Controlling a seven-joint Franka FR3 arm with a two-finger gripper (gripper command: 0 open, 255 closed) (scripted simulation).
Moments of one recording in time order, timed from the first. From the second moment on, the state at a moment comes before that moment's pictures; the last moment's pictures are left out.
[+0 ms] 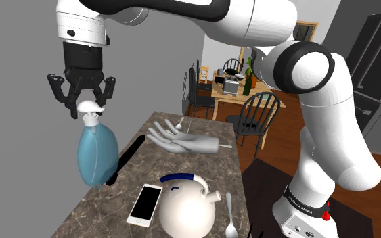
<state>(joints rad) 0.63 0.54 0.14 -0.98 0.07 1.58 0.71</state>
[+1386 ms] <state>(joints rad) 0.63 0.50 0.14 -1.33 0.08 1.88 0.68</state>
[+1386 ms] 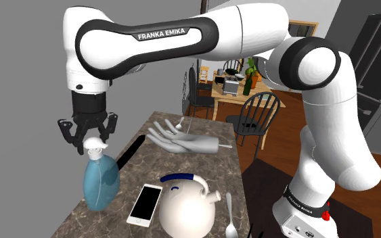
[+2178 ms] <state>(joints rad) 0.63 0.50 0.14 -1.35 0.08 1.90 0.68</state>
